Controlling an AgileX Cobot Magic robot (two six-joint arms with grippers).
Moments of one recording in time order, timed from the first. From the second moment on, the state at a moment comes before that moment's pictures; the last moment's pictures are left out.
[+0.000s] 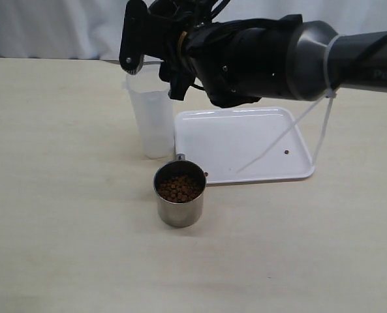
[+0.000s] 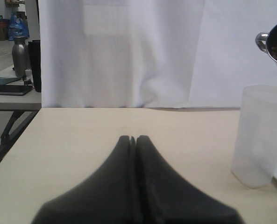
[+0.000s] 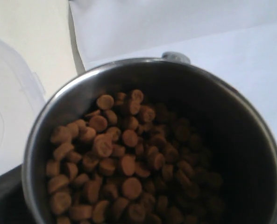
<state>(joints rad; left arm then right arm) -0.07 0.00 0.00 0.02 0.15 -0.02 0.87 1.93 -1.39 -1.73 0.48 0.65</state>
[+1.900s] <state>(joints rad) -0.07 0.00 0.00 0.02 0.15 -0.02 0.86 1.94 -1.39 -1.73 0.44 0.40</state>
